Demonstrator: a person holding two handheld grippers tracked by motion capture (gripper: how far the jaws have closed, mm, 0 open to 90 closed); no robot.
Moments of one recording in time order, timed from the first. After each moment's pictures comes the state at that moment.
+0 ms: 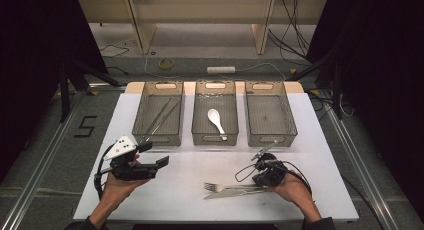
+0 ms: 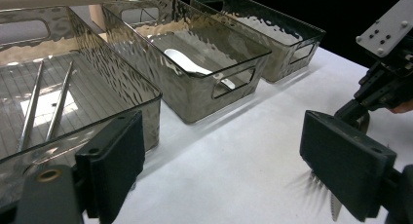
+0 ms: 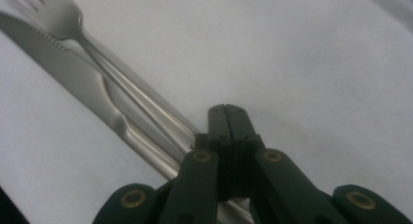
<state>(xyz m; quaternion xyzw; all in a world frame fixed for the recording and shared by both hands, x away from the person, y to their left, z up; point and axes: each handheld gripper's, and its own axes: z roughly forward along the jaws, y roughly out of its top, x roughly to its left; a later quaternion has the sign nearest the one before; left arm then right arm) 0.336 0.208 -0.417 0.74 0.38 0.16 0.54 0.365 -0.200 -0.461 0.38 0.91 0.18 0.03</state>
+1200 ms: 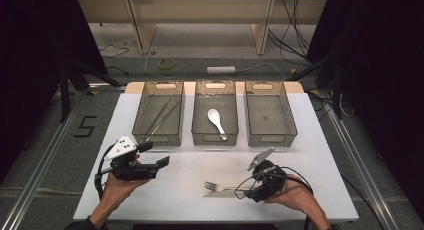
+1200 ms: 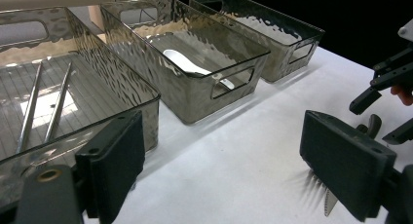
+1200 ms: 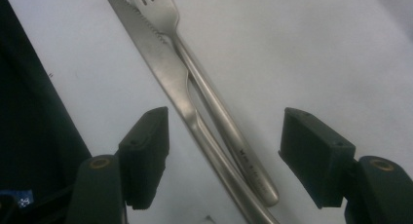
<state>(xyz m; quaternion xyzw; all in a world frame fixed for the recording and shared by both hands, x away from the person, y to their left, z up) 0.336 0.207 -0.417 0.74 0.38 0.16 0.54 0.338 -0.188 -0.439 0.29 0.93 0.21 0.03</state>
